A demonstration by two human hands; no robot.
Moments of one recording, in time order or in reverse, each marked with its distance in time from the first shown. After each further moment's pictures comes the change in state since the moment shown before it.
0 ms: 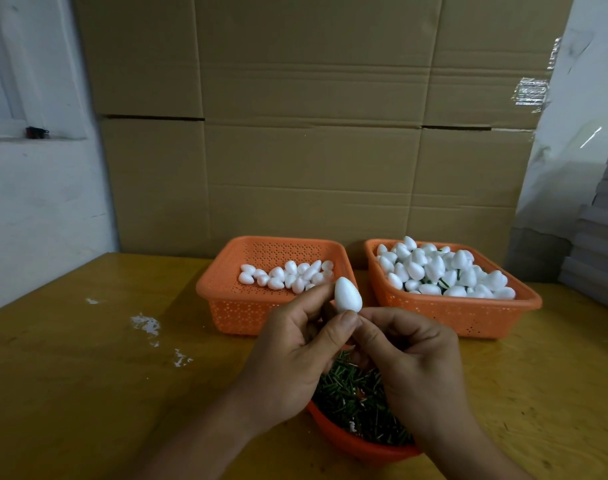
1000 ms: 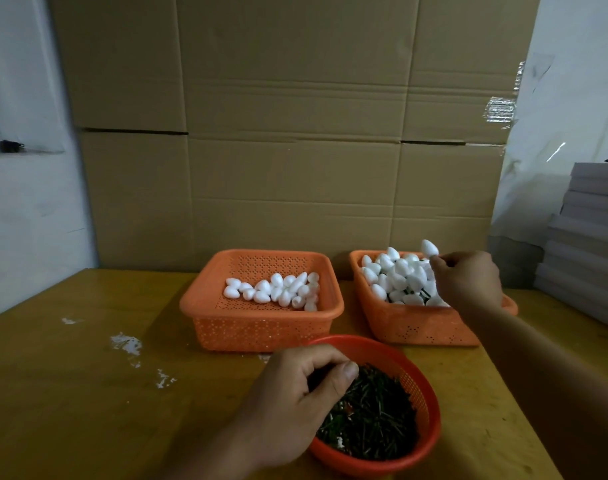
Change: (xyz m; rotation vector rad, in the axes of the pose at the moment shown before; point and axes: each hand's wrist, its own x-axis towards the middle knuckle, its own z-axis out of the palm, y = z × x) left_hand -0.012 -0.018 0.006 0.276 -0.084 -0.135; right_hand 0.139 0.059 -0.127 -0.903 0.479 0.324
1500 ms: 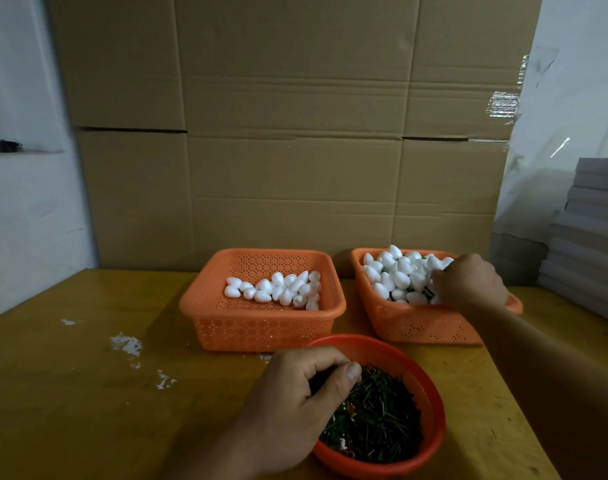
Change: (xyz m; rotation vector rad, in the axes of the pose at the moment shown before) left_hand -0.001 0.004 0.001 -0.020 0.015 0.057; right_hand 0.020 0.014 0.016 -0.383 -0.027 0.112
